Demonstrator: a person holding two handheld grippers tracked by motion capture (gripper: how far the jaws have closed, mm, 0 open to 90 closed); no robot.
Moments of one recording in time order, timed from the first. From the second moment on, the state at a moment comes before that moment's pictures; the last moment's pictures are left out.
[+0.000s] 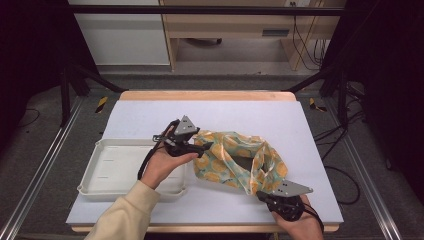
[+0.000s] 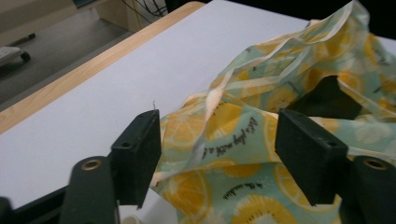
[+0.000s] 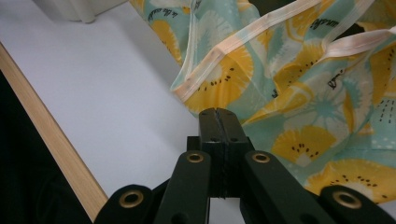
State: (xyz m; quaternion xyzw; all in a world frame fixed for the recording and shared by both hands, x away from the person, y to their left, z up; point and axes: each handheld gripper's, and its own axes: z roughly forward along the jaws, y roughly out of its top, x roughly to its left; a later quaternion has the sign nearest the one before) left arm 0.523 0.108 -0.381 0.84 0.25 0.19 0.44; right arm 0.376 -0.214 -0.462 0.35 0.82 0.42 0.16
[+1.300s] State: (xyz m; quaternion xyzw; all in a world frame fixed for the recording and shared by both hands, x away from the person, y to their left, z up) left arm 0.427 0.156 -0.419 0.86 0.23 0.15 0.43; right arm 0.377 -0.225 -0.418 0.42 0.74 0.46 0.25
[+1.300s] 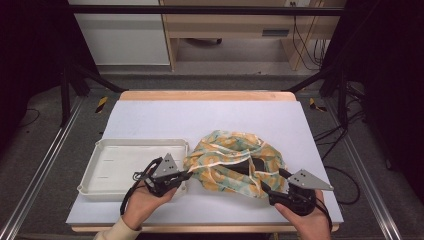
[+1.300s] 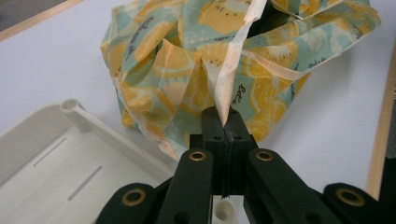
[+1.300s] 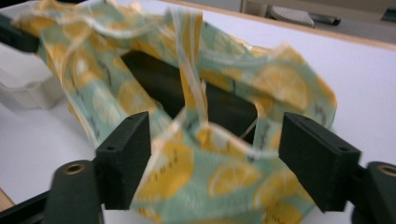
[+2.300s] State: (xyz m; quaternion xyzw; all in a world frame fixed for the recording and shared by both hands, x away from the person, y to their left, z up) left arm 0.430 0.152 -0.427 0.86 0.23 0.16 0.42; right arm 0.384 -0.174 -0.423 0.32 0.82 0.44 0.17
